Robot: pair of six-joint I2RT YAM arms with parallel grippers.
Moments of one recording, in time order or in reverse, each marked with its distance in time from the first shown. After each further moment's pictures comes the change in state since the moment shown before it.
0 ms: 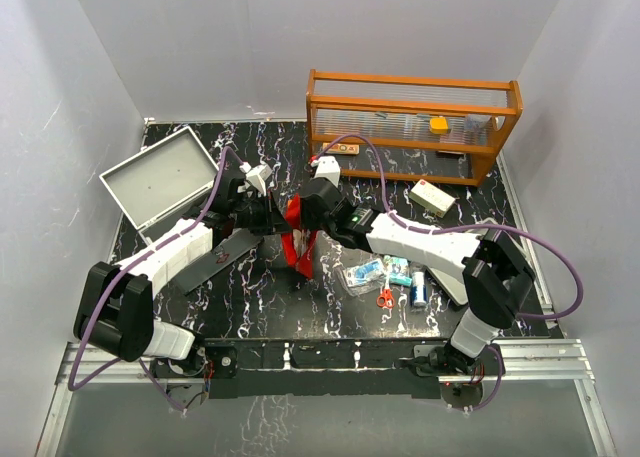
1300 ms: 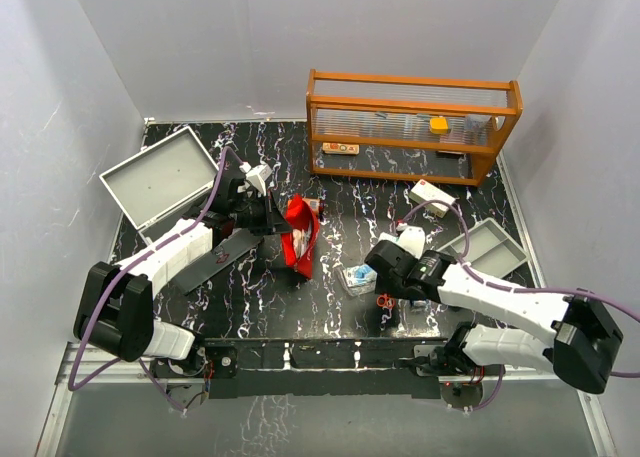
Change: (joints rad) left arm 0.000 0.000 0.000 0.001 0.000 0.000; right arm -0.001 -0.560 -0.546 -0.562 0.023 0.416
